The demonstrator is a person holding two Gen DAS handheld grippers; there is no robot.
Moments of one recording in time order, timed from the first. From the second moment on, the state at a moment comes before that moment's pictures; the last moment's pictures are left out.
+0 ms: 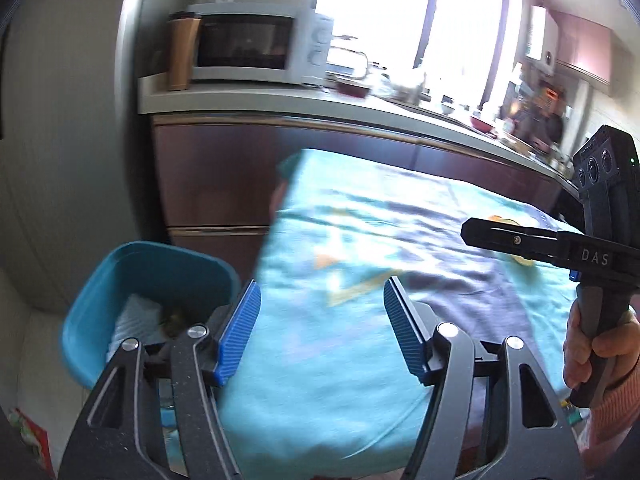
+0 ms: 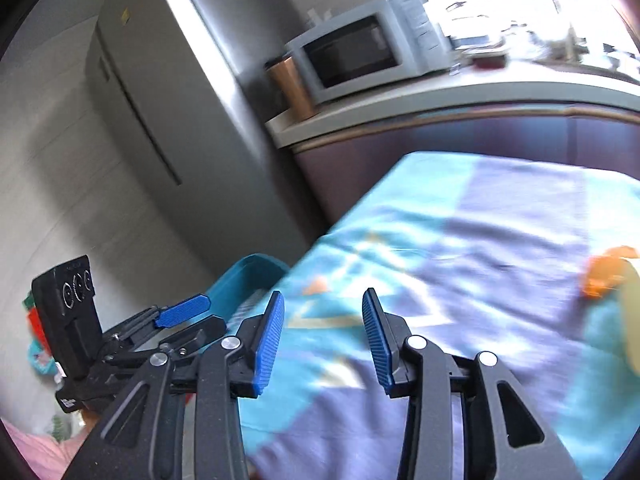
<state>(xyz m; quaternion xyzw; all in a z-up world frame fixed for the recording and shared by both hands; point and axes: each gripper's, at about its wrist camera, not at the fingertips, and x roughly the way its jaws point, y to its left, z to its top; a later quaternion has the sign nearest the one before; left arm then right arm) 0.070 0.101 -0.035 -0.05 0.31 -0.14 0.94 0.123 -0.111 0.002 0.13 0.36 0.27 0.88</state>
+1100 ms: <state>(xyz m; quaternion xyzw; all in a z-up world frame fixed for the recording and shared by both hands) 0.193 -0.150 -0.052 0.03 0.38 -0.29 0.88 0.113 -0.278 -0.043 0.09 0.35 -0.02 0.93</state>
